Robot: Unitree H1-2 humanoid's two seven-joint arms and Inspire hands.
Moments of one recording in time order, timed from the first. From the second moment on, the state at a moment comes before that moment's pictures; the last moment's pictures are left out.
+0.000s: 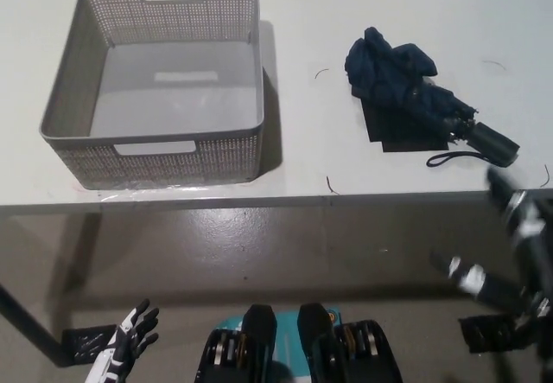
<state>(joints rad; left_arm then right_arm) 0.23 0.17 0.00 -0.01 -0.06 -0.25 -0.13 -0.12 -0.18 -0.06 -0.28 -0.15 -0.13 0.10</state>
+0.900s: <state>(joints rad) 0.24 0.17 0.00 -0.01 -0.07 -0.25 -0.13 -1.04 -0.35 0.33 0.74 -0.49 0.24 0.17</state>
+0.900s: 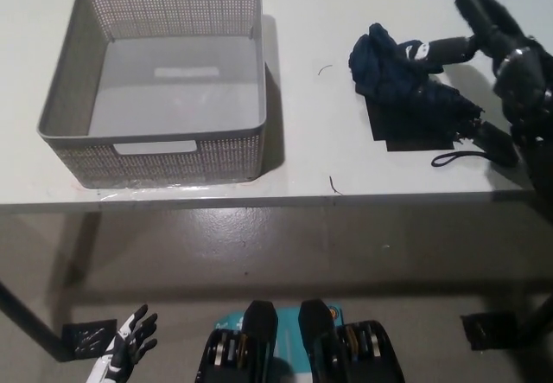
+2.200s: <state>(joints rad) 0.24 0.17 0.00 -0.03 -0.07 -0.27 -0.16 -1.08 -0.20 0.46 1.36 -0.56 0.03 -0.26</state>
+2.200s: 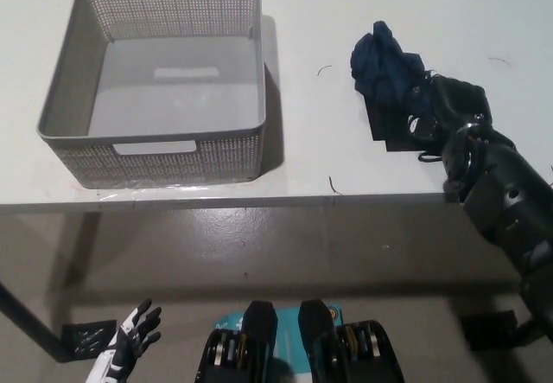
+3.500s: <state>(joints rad) 0.26 0.17 -0.02 -0.04 -0.07 -0.28 -0.17 -1.48 0.19 0.42 1.08 -0.55 0.07 -0.15</state>
